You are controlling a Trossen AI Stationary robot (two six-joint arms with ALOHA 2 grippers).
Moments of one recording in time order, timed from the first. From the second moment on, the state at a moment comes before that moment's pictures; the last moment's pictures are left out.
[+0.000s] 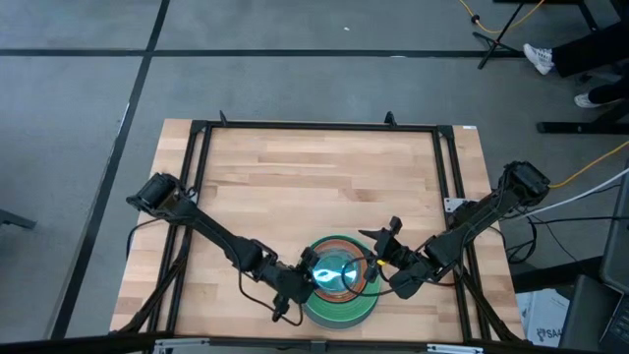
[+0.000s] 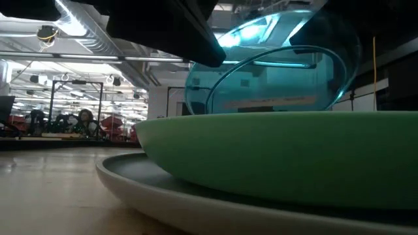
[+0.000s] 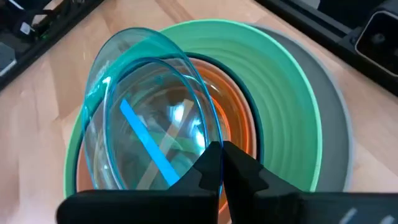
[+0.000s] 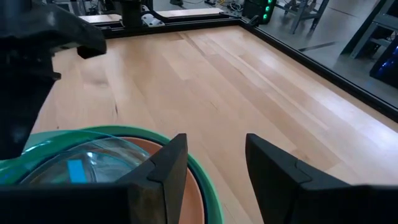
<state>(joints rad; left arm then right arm) -0.52 1.87 1.19 -0.07 -0.26 0.27 0.69 1.50 0.85 -0.17 1.03 0.70</state>
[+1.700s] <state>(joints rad) -0.41 1.05 0.44 0.29 -0.38 0.01 0.41 1.52 0.85 -0.18 0.67 0.31</state>
